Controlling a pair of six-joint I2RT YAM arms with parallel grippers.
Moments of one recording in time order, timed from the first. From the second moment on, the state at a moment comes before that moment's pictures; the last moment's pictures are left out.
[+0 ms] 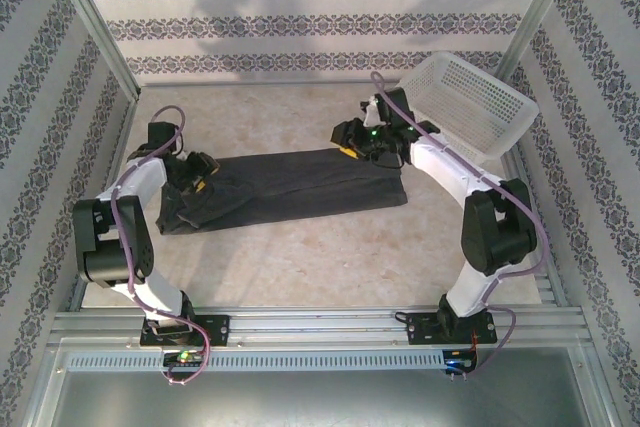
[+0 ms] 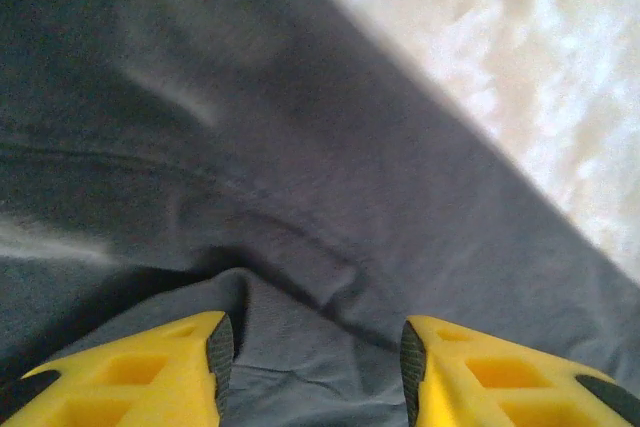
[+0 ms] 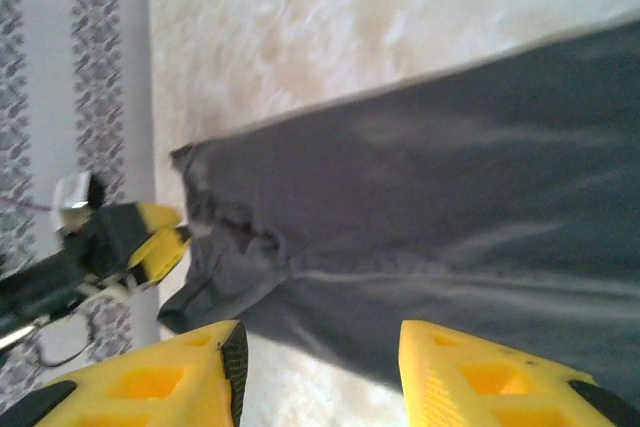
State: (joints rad) left arm 0.17 1.63 1.04 -0.53 0.37 -0.66; right arm 0.35 1.72 1.31 -0.38 -0.59 0.77
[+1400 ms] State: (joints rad) left arm 0.03 1.50 0.83 -0.44 0.48 -0.83; right arm 0.36 1.57 1.12 -0.33 -0.61 0.83
